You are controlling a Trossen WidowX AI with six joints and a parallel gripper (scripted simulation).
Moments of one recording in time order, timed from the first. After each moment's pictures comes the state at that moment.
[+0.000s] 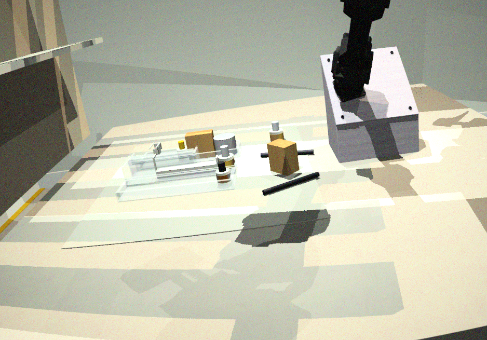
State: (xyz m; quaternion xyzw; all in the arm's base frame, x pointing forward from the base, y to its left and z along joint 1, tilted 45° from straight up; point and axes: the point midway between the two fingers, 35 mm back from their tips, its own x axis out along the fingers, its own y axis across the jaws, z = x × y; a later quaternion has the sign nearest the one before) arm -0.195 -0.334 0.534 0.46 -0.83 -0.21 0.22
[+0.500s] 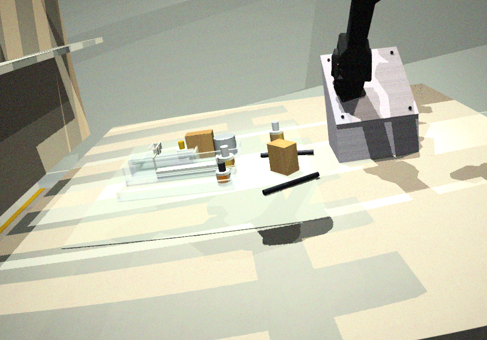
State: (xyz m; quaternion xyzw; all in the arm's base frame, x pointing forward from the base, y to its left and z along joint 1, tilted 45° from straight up) arm -0.138 -0.436 0.408 0.55 -0.65 -0.45 0.27
